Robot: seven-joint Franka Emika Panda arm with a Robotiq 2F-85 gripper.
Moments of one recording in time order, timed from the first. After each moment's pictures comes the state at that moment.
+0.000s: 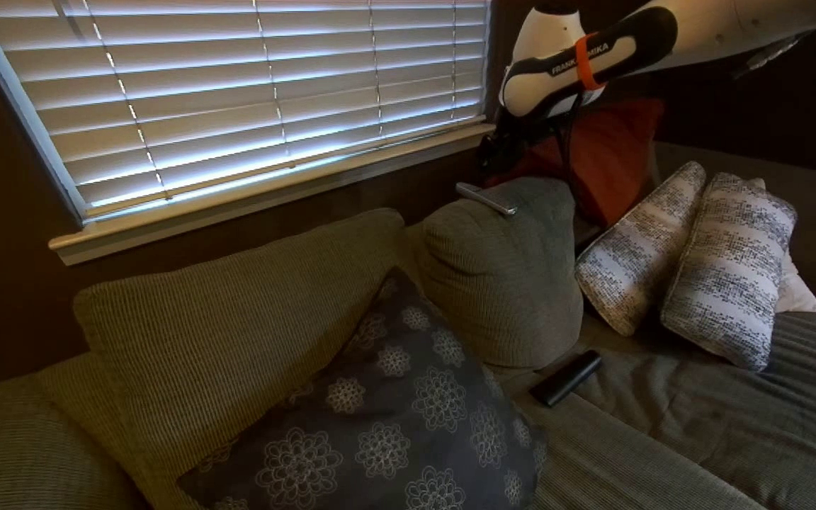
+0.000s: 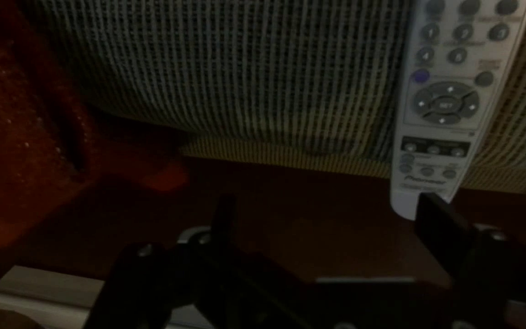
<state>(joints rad) -0.20 1.16 -0.01 -0.78 -0.13 2.45 -0.15</state>
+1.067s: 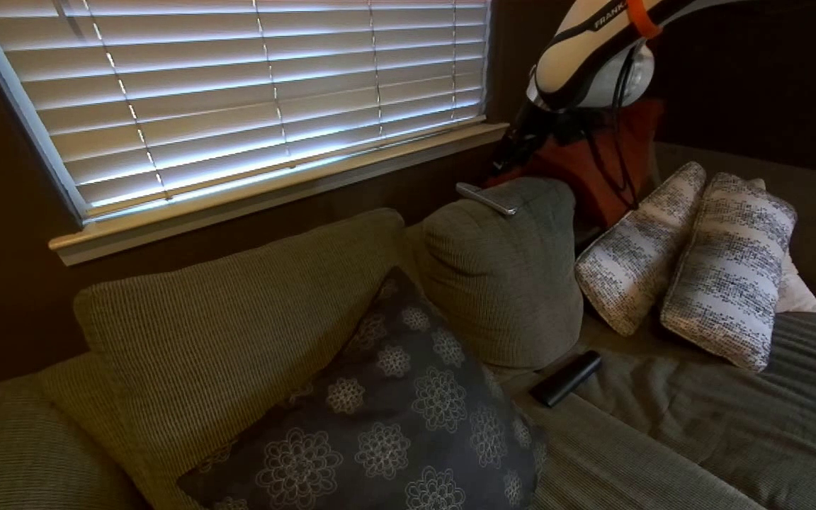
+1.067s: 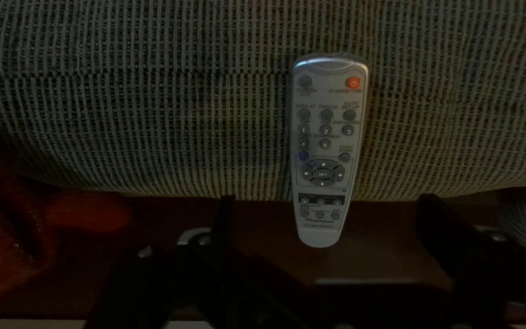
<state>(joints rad) -0.30 0.79 0.13 -1.43 0.02 2.71 -0.30</state>
